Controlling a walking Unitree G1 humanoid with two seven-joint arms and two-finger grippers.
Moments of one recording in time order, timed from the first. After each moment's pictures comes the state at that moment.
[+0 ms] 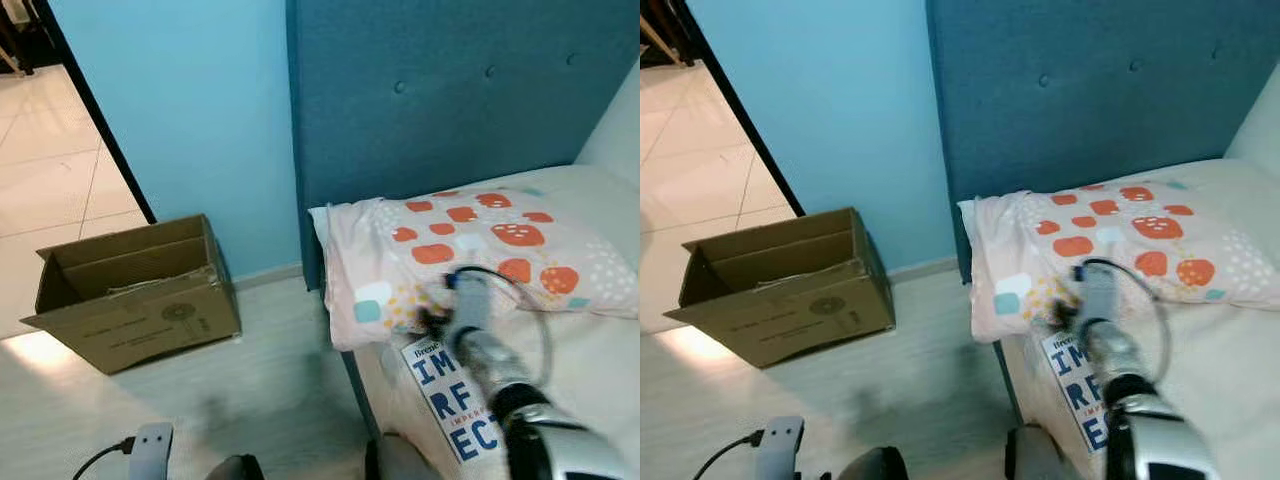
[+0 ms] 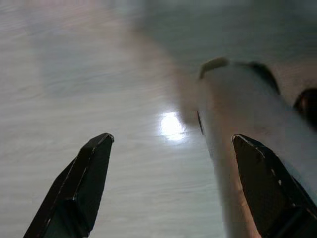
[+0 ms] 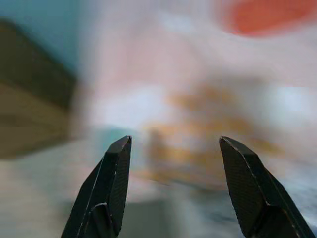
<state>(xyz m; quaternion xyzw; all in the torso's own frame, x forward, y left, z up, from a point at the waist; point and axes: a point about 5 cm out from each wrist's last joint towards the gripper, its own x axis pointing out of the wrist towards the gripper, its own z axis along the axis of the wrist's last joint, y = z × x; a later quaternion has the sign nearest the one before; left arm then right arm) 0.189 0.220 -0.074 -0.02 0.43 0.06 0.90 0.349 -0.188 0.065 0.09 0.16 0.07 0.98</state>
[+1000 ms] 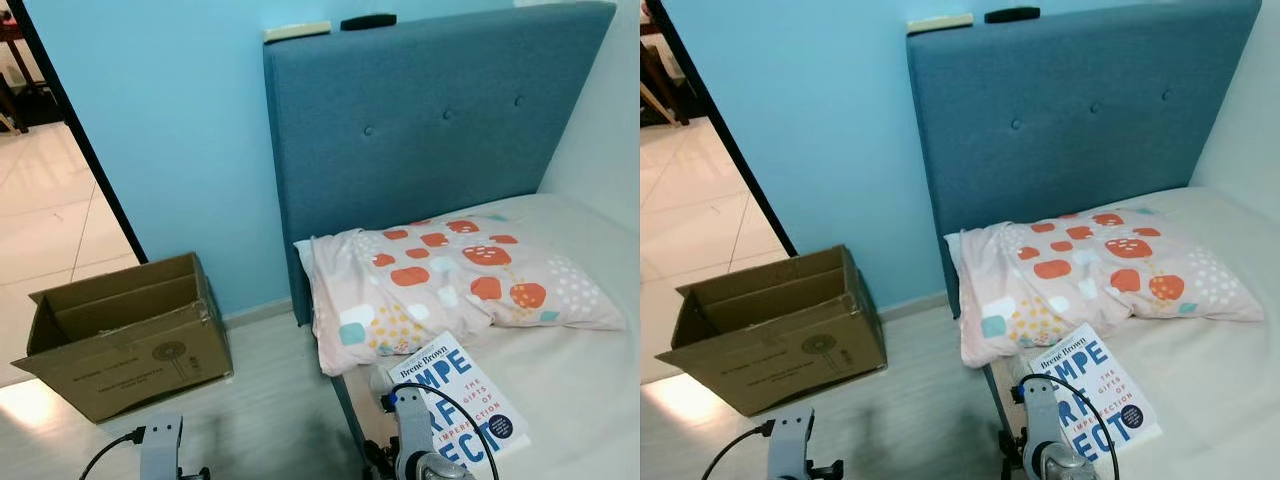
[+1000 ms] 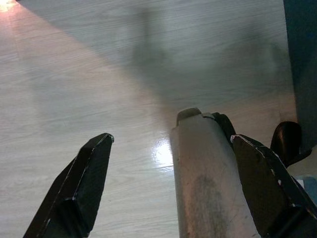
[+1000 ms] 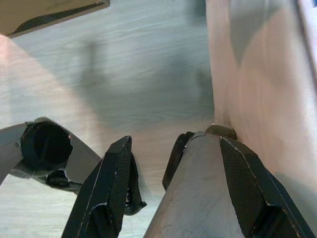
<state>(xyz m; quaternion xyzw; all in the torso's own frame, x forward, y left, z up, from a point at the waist) 0.195 0.209 -0.074 -0.03 0.43 0.06 0.90 0.227 -0.157 -0.061 0.02 0.42 0.12 0.90</state>
